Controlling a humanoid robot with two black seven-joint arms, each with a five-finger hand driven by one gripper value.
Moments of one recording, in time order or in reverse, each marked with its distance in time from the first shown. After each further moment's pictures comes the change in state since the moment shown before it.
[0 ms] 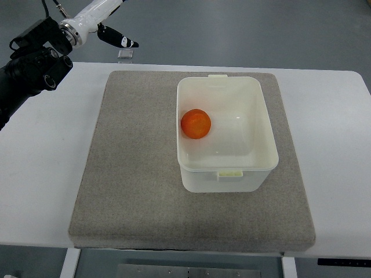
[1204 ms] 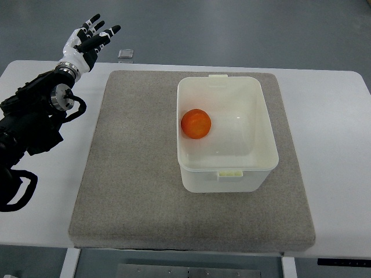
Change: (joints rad) left arm 0.180 -0.053 -0.766 0.005 -0.550 -0.277 0.302; right arm 0.000 0.000 0.000 0.000 0.000 0.000 0.000
